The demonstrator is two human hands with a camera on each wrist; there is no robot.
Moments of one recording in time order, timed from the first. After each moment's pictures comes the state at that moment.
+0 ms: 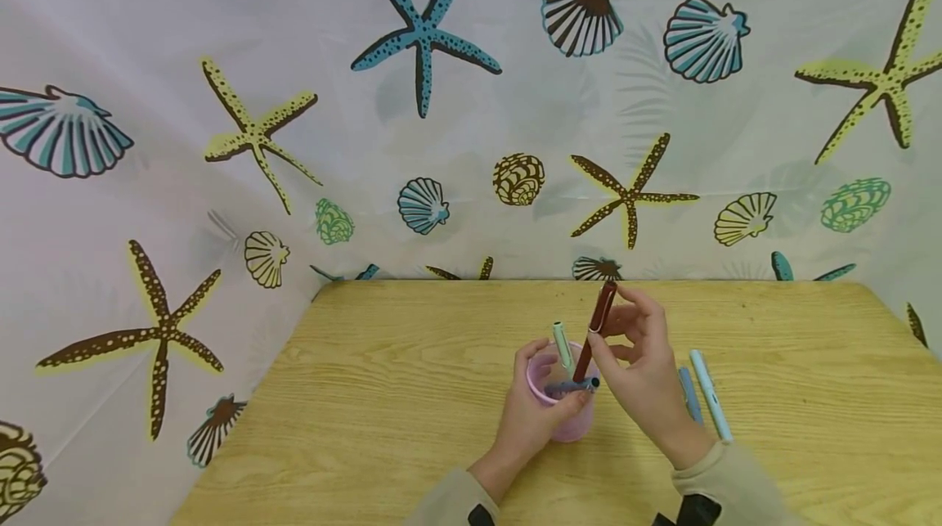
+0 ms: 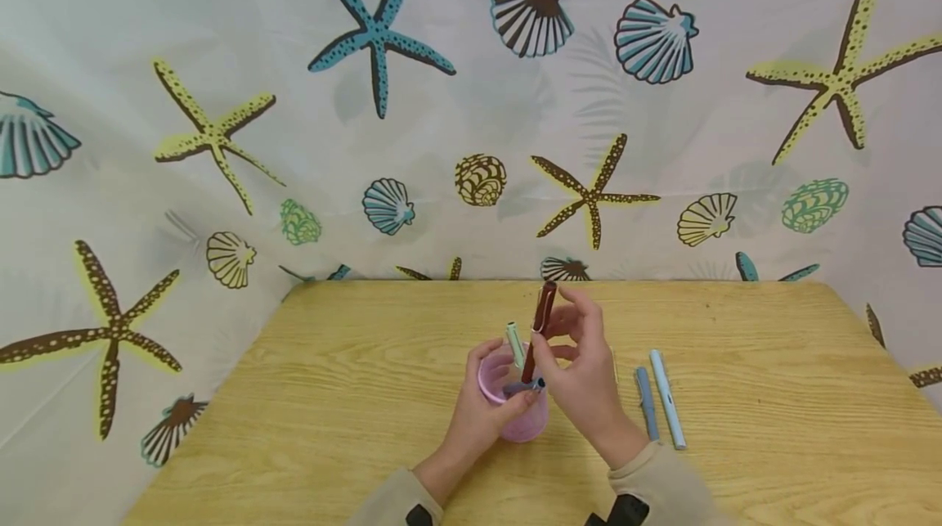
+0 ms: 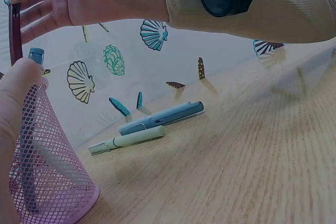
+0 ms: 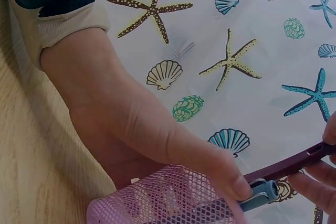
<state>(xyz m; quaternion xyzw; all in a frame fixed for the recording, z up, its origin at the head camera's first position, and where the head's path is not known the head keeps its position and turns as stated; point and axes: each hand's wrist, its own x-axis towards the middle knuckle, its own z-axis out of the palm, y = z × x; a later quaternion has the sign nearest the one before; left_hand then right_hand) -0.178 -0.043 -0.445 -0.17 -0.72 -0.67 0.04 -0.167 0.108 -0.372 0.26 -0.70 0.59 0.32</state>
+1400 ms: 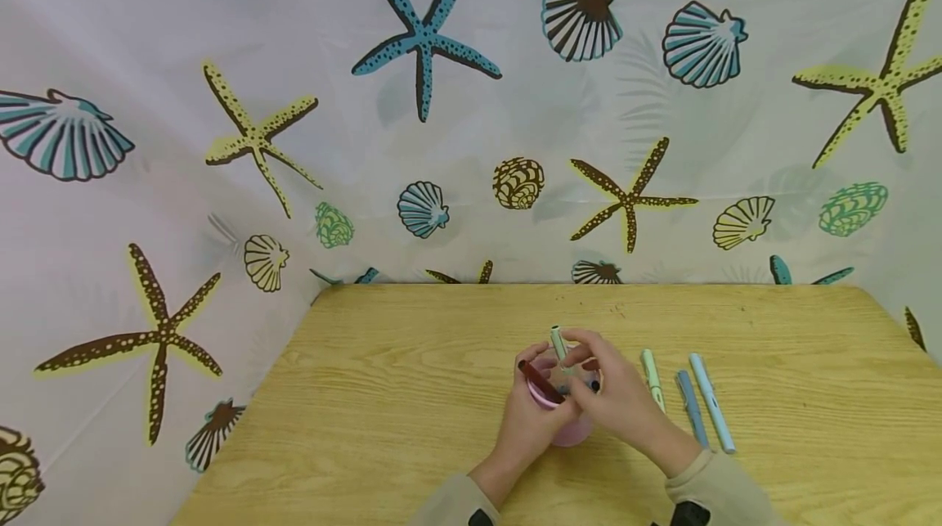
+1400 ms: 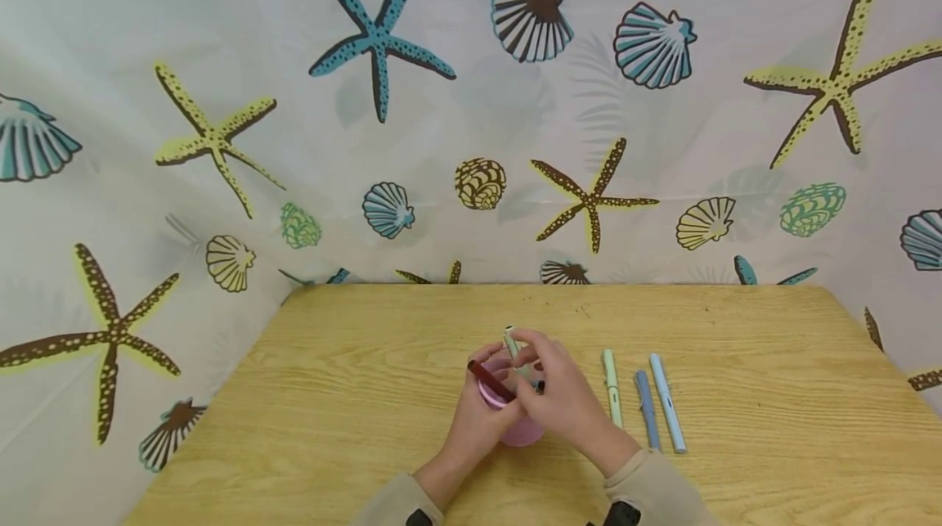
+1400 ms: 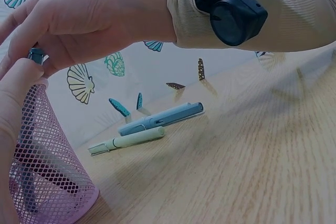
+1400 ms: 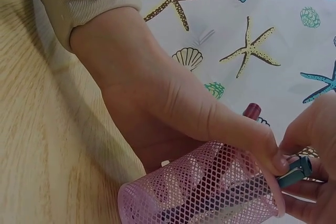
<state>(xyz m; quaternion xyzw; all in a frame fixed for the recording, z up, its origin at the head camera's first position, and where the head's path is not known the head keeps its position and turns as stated) -0.195 -0.043 -0.477 -0.17 -0.75 -0.64 0.07 -0.186 0.106 -0.416 0.29 -0.82 0.45 0.19</state>
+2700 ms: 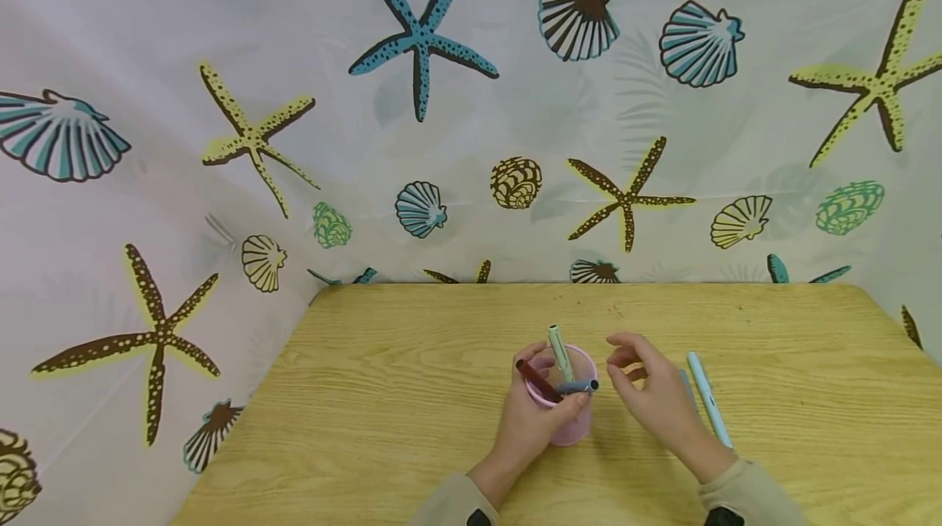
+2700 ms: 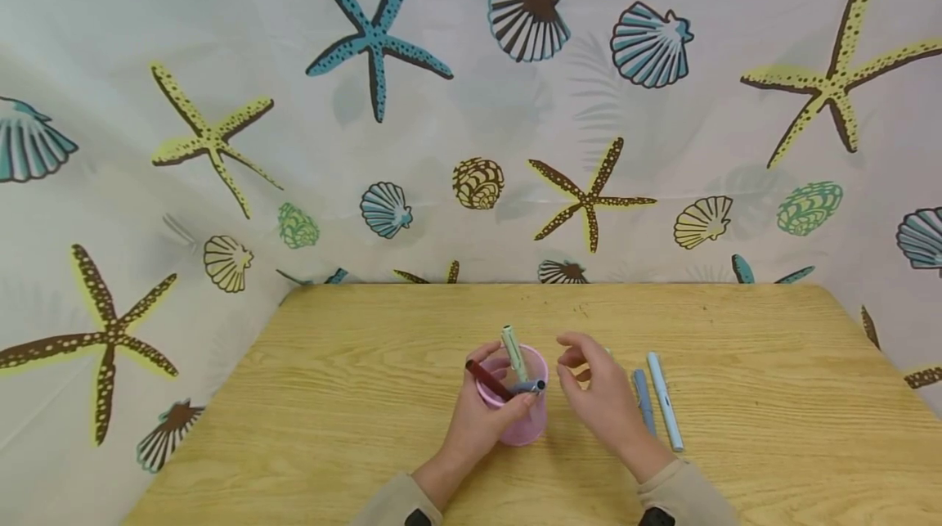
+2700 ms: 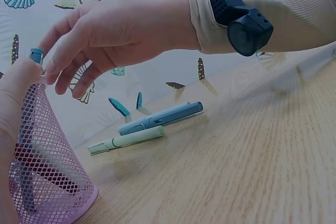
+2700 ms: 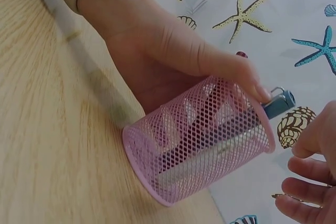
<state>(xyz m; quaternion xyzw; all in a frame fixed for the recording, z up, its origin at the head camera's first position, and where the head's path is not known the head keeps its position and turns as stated) -0.185 -0.041 -0.457 -0.16 -0.73 -0.67 0.05 -0.187 0.144 -0.434 0.22 -0.82 0.45 0.28</state>
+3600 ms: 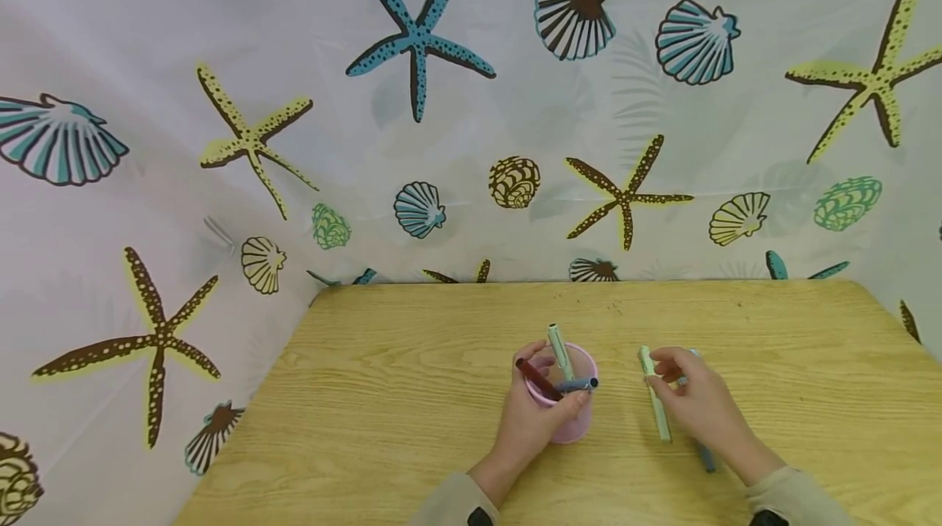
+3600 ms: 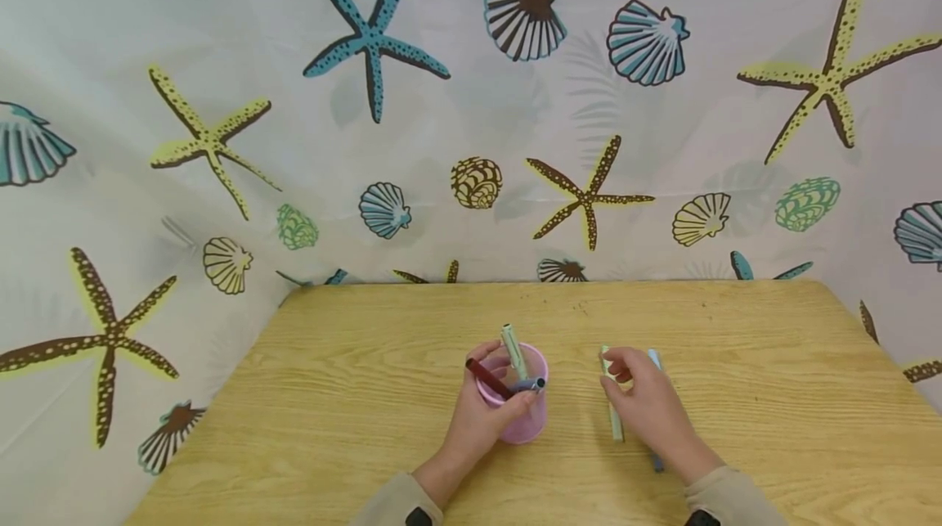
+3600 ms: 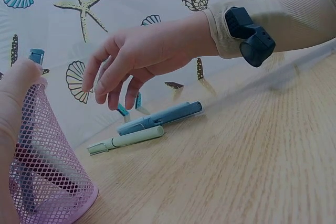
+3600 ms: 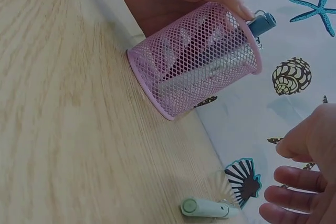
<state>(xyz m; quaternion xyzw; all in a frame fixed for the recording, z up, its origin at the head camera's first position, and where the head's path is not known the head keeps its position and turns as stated) -0.179 -0.041 -0.447 -0.16 -0.72 -0.67 0.04 -0.181 0.196 -0.445 0.12 -0.90 0.39 0.15</state>
